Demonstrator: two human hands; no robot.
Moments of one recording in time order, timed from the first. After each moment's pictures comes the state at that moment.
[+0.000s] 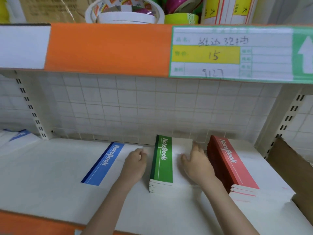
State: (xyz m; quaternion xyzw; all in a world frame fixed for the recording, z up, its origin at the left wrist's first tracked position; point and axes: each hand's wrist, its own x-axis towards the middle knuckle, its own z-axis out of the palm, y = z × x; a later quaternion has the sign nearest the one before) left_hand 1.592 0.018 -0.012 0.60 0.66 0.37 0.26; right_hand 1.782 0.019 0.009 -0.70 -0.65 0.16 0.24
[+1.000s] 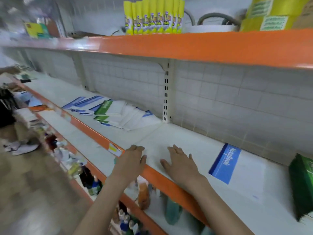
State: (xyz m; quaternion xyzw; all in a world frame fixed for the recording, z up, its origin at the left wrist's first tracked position) left_hand 1.254 -0.141 -0.002 0.54 0.82 0.18 0.03; right_hand 1.408 -0.055 0.004 -0.40 -0.89 0.19 0.05
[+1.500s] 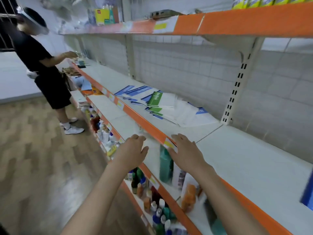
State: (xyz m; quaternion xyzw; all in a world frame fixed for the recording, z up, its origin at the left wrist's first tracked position) left_hand 1.092 -0.234 -0.007 0.45 0.89 0.12 0.01; right_hand 1.228 -0.102 -0.006 -0.28 -0.94 0.19 0.08
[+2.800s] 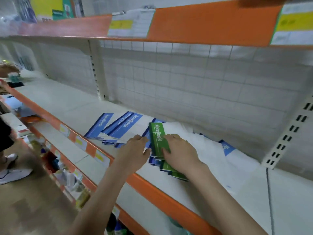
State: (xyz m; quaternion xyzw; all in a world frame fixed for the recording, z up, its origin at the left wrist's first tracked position) left_hand 0.803 -0.046 0.008 0.58 0.79 0.19 0.01; right_hand 0.946 0.030 0.020 -0.39 -0.90 0.10 0.15
